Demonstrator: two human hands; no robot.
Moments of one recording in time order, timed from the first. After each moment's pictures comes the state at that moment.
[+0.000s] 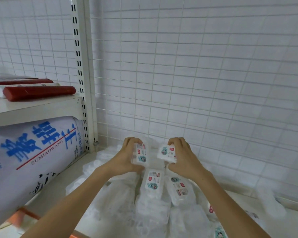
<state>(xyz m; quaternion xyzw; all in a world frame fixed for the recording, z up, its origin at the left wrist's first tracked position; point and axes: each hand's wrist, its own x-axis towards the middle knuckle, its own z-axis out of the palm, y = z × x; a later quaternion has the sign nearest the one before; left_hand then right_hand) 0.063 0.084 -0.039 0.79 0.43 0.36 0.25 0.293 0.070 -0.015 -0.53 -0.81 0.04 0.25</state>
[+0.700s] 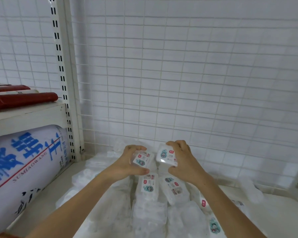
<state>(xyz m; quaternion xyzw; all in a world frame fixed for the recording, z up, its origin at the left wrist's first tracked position) 0.080 0.067 -0.024 0.70 0.36 0.38 0.49 0.299 0.038 -0.006 -0.58 -0.76 0.04 0.27</state>
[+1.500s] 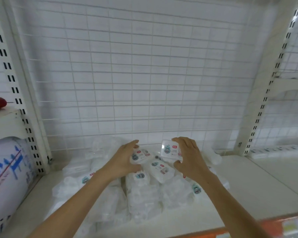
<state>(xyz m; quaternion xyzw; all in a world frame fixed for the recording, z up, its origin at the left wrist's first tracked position) 0.091 0.069 -0.022 0.87 0.33 0.24 0.26 0.307 -0.036 -0.021 -0.70 -0.64 -0.09 0.30</state>
